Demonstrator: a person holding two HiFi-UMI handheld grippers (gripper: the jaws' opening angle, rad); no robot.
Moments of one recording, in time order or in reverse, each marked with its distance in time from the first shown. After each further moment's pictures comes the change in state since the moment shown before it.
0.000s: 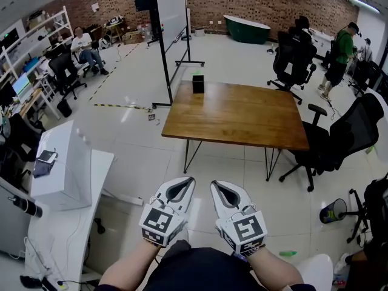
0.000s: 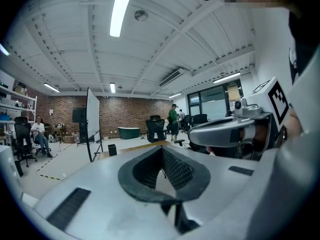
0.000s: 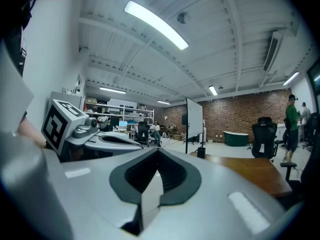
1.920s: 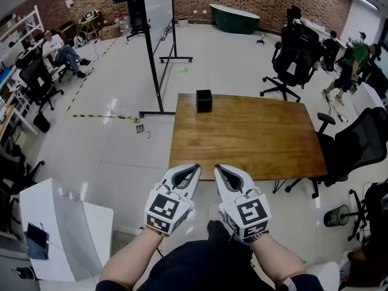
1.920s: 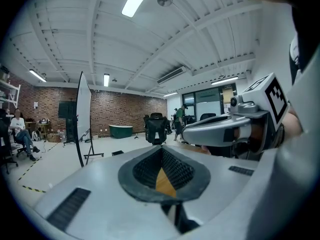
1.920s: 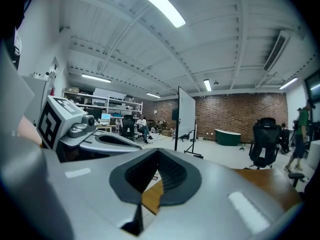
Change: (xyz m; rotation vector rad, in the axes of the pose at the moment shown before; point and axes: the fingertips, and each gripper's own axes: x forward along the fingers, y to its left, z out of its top) left arm 0.219 0.313 -0.013 -0.014 0.010 -0.145; right arm 0.361 -0.141 0.023 -0.015 0.073 -0.129
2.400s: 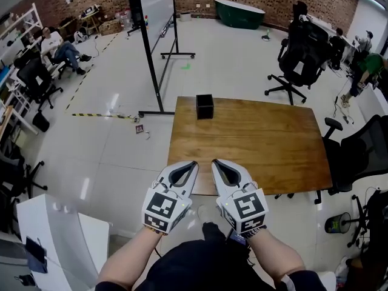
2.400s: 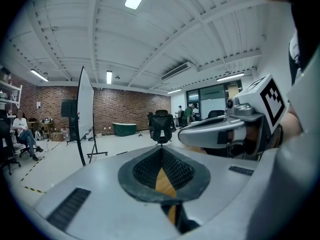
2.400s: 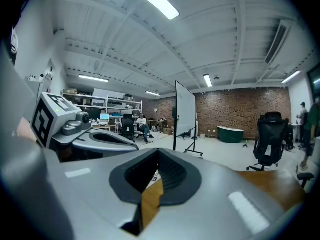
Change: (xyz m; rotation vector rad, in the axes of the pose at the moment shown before) left arm 0.079 0.070 -0.004 -0.006 0.034 0.039; right arm 0.094 -0.070 -0.006 0.026 0.018 0.026
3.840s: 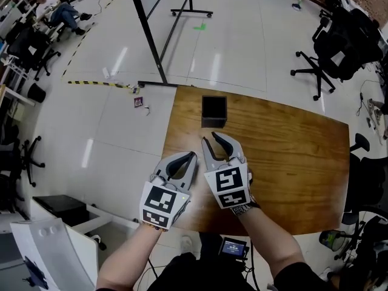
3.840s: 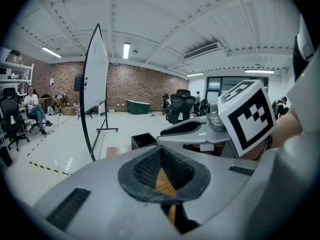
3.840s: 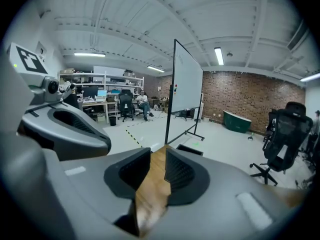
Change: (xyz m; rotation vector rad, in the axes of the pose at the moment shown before) left arm 0.234 0.175 -0.105 -0.172 0.219 0.119; right arm 0.300 -0.184 -0.117 -0.073 0.262 0.056
